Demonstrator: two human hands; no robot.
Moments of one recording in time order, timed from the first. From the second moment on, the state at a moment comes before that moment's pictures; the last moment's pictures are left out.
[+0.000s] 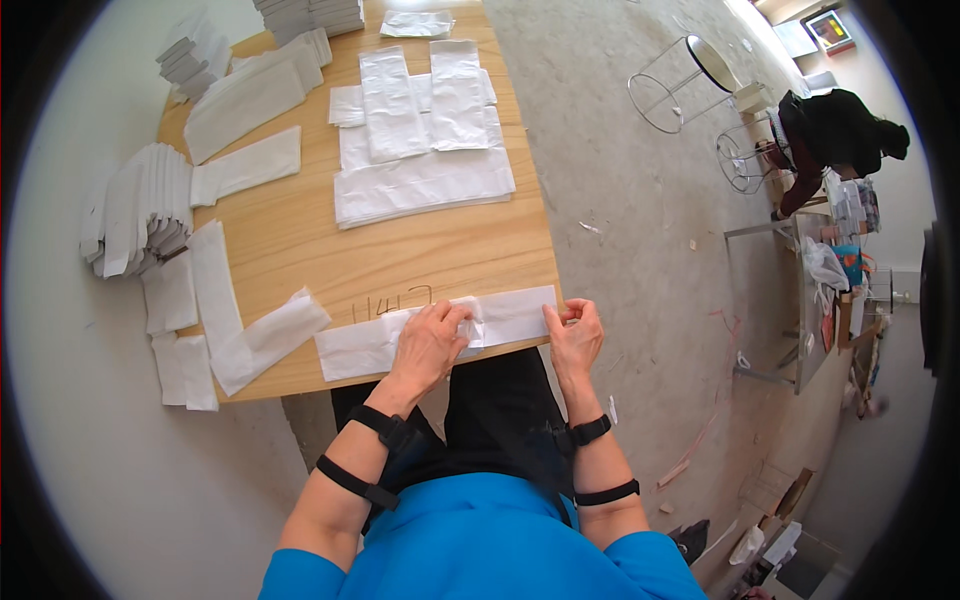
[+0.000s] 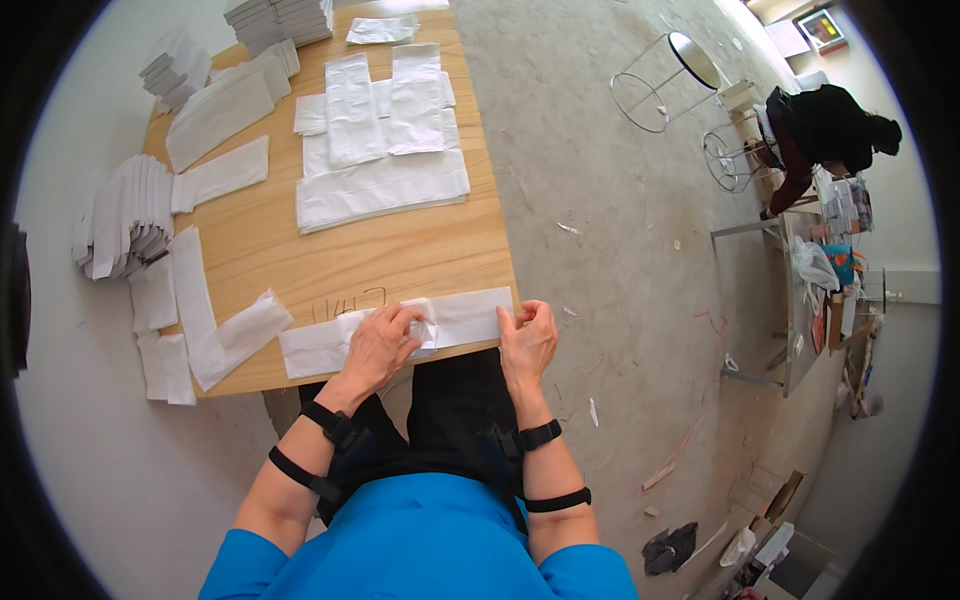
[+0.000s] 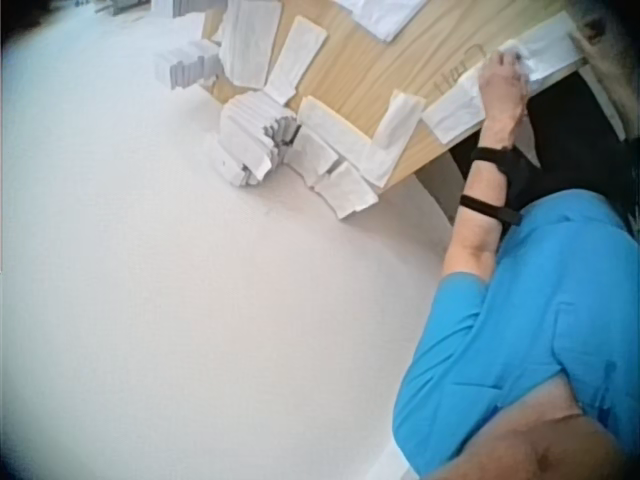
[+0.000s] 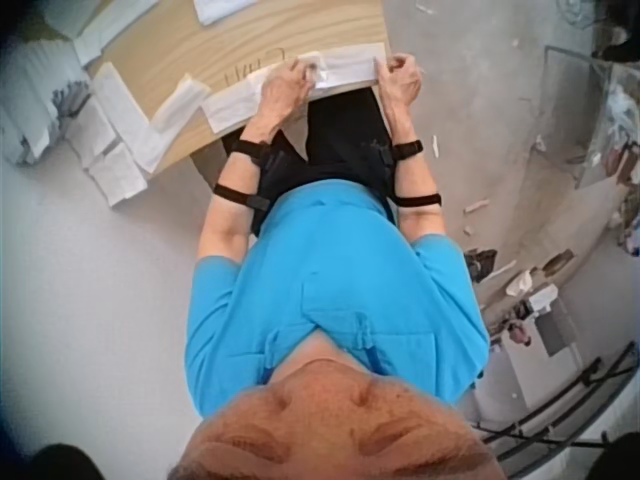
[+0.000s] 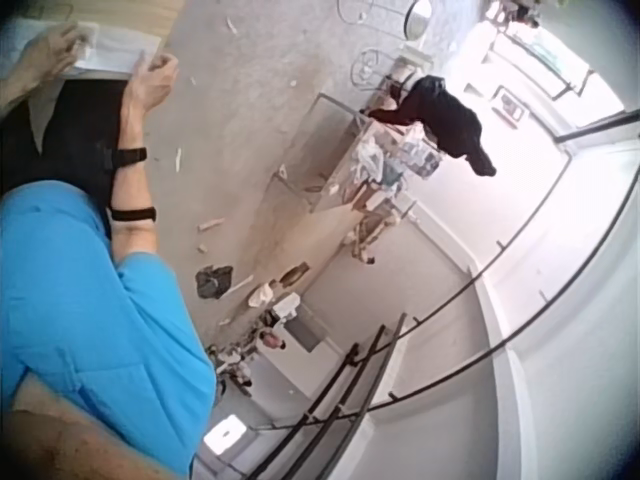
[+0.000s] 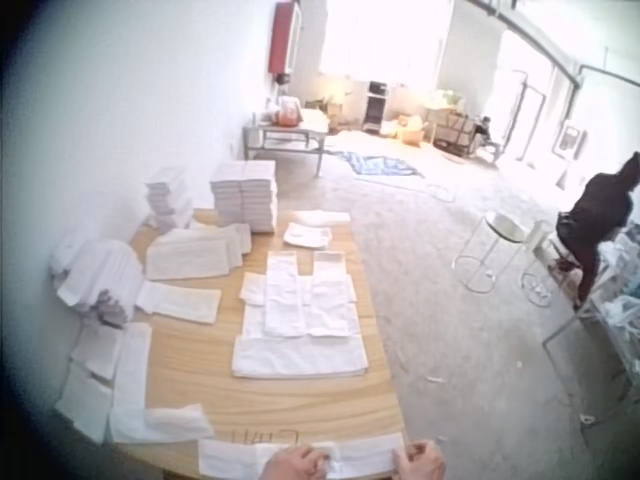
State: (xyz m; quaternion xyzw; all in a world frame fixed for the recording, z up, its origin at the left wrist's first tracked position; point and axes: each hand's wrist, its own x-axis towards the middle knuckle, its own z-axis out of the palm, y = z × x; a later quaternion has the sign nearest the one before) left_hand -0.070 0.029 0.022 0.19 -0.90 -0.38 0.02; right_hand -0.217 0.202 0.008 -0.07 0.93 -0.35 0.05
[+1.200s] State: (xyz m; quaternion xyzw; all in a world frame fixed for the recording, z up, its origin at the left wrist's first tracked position) left_hand -0.013 0.011 0.025 0.49 -0.54 -0.67 0.16; right_hand -0.108 0.128 0.065 -0.37 0.82 -0.42 0.08
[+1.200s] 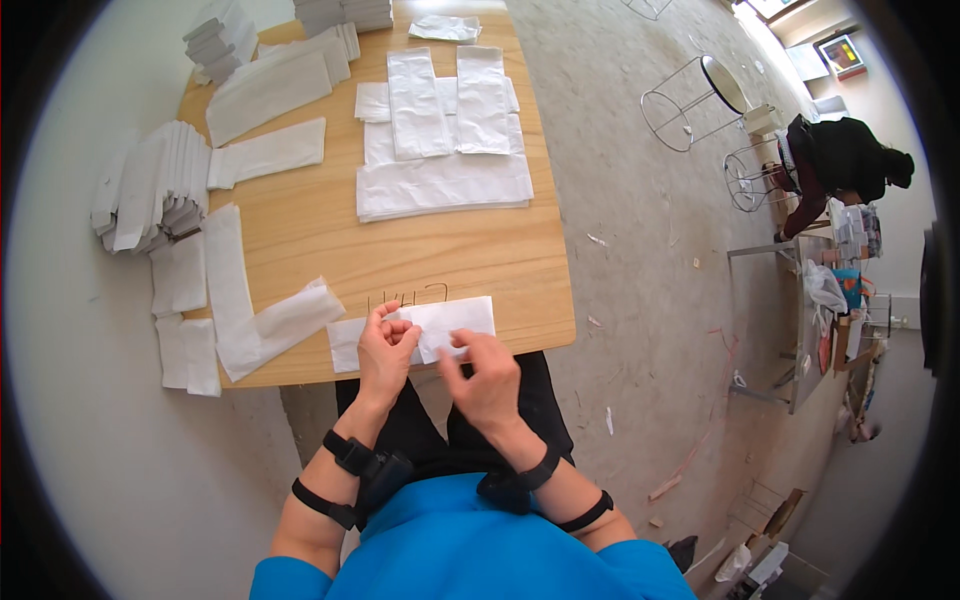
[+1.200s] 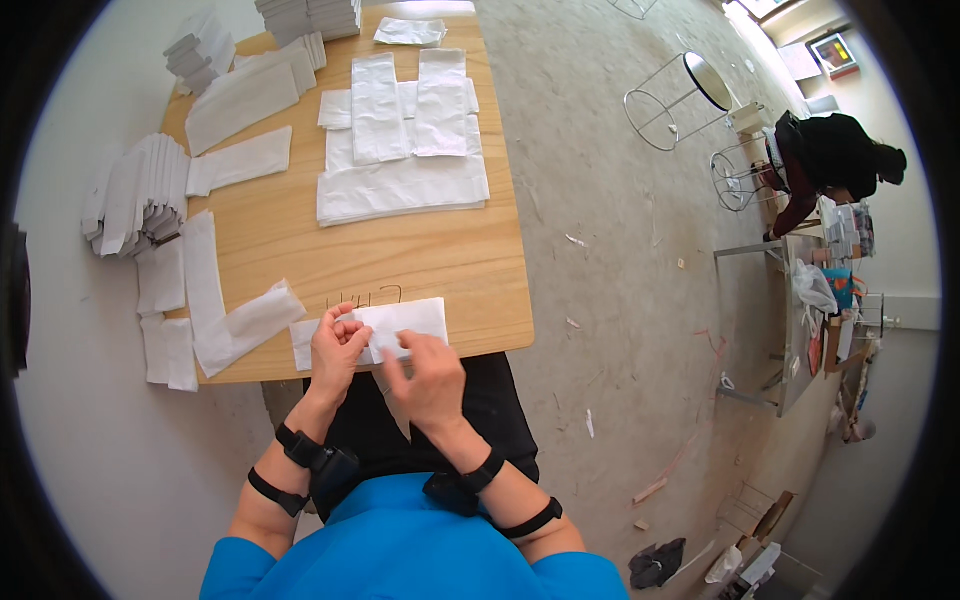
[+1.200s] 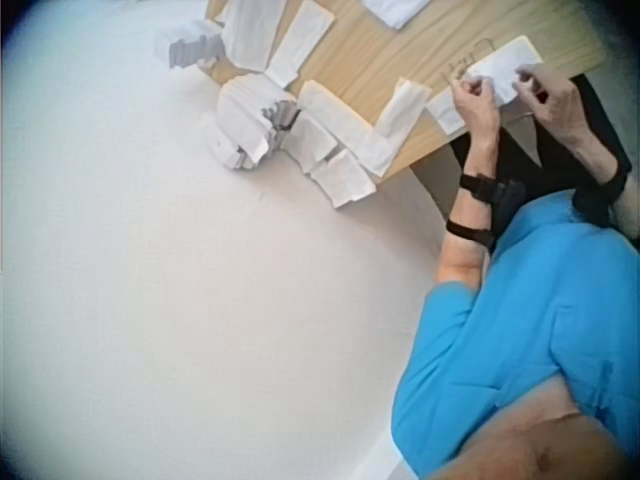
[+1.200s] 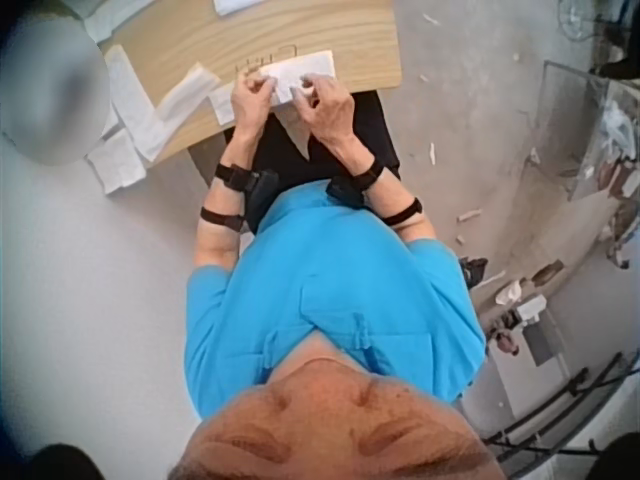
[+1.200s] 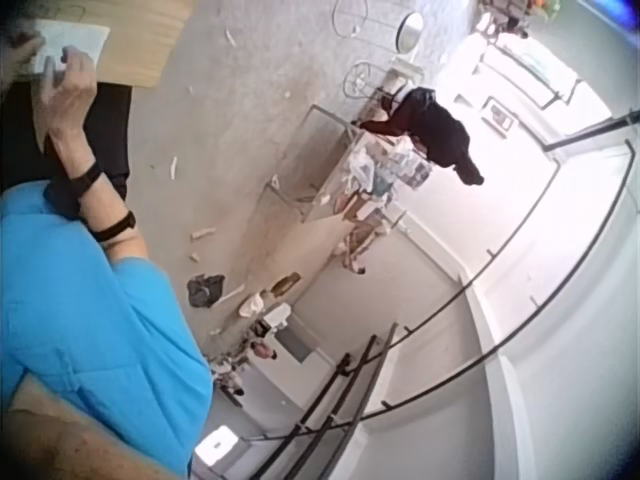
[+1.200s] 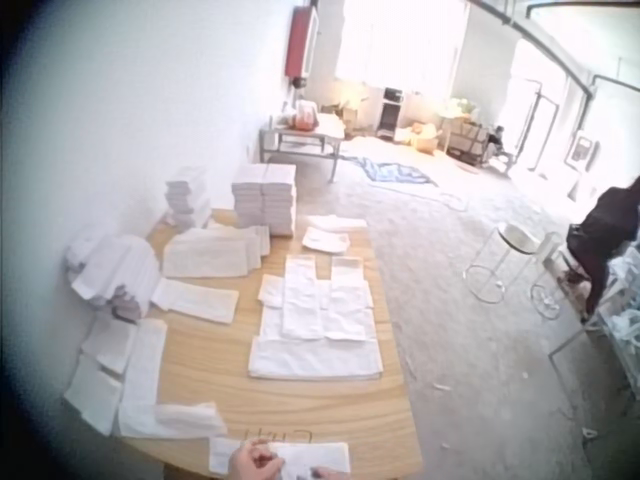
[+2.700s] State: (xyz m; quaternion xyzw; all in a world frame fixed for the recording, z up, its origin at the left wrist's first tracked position) left_hand -0.009 0.002 0.023 0.40 -0.60 -0.68 0.14; right_hand -0.153 0.132 0.006 -0.14 0.82 -0.48 0.28
